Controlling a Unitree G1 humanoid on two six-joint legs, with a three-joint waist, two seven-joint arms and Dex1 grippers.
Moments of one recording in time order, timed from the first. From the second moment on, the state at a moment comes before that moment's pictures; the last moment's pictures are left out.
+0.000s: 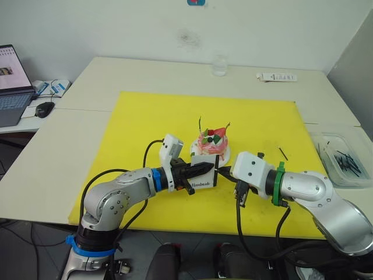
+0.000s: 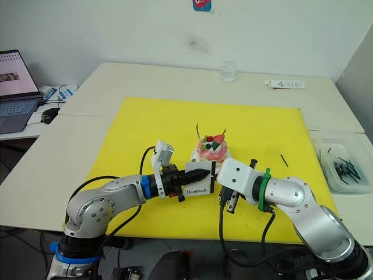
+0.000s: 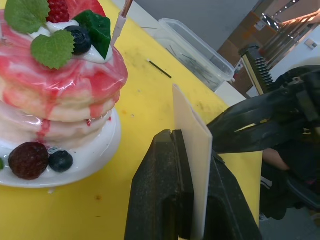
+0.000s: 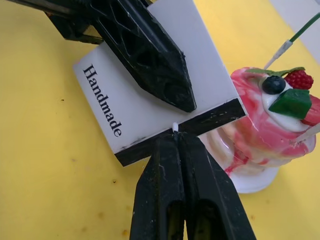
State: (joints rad) left arm -0.33 0.38 -0.02 -0.39 -0.87 1.01 -0.53; right arm -0.33 -0.72 0.30 -0.81 0.13 0.87 0.68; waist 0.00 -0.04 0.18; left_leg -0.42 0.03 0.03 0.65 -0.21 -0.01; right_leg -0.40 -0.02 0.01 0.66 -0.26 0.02
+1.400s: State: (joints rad) left arm -0.33 0.43 -0.01 -0.40 -0.90 1.09 -0.51; right arm 0.14 -0.34 0.10 -0.47 0.13 0.41 0.39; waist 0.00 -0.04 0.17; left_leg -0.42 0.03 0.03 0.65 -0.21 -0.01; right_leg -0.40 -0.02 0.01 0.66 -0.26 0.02
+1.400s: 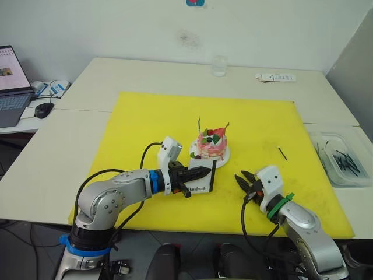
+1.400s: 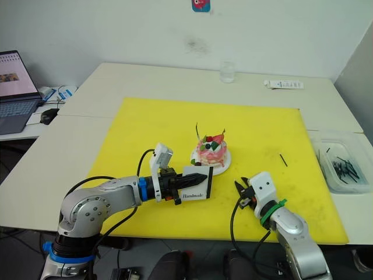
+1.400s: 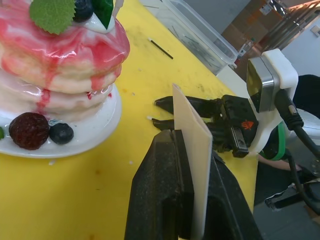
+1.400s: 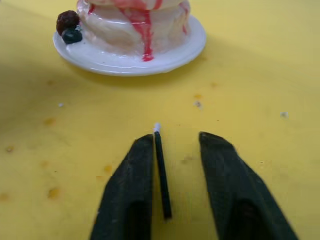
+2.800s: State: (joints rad) left arm -0.38 0.36 0.06 -0.28 -1.01 1.25 -0.42; right arm -0.05 -0.61 0.18 -0.72 0.14 0.59 0.58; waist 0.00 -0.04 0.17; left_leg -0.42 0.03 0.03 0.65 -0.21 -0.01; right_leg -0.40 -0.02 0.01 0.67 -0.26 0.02
